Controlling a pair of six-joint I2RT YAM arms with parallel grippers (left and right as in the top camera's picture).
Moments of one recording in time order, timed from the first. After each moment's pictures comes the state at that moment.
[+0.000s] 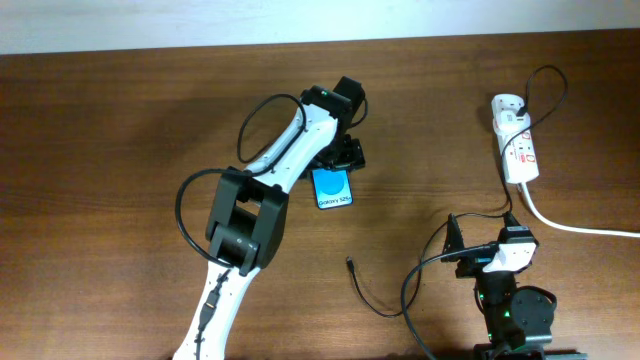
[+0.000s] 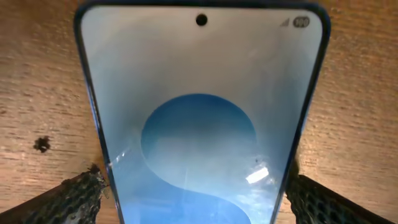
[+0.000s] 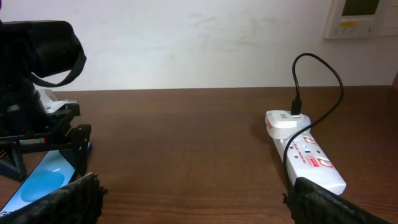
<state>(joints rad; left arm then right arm) -0.54 2.51 2.19 -1.22 0.01 -0.67 0.00 0.01 0.01 -0.07 -0.02 0.04</state>
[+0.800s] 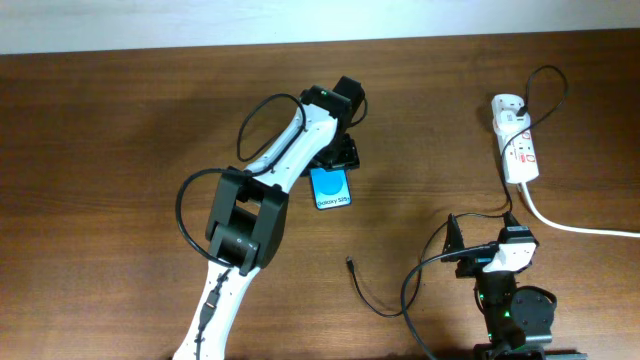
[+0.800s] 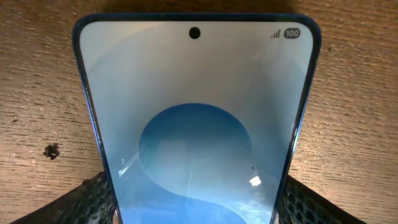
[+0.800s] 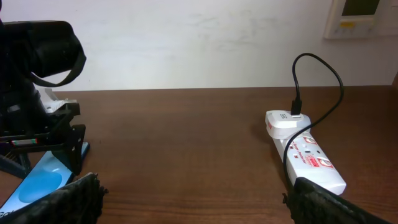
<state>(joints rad) -0.54 2.51 2.19 -1.22 0.00 -0.66 0.00 0.01 0.01 -0.07 -0.02 0.04</state>
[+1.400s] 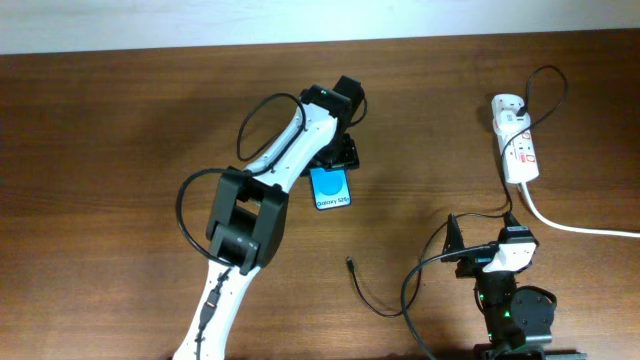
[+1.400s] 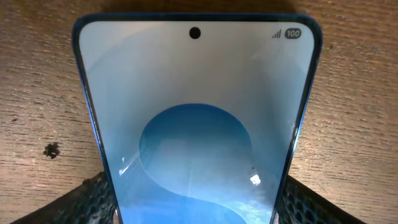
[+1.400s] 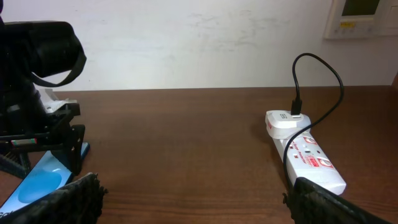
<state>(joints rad) -0.54 2.52 2.20 -1.24 0.01 -0.65 0.00 0.01 0.01 -0.07 -0.02 0.04</state>
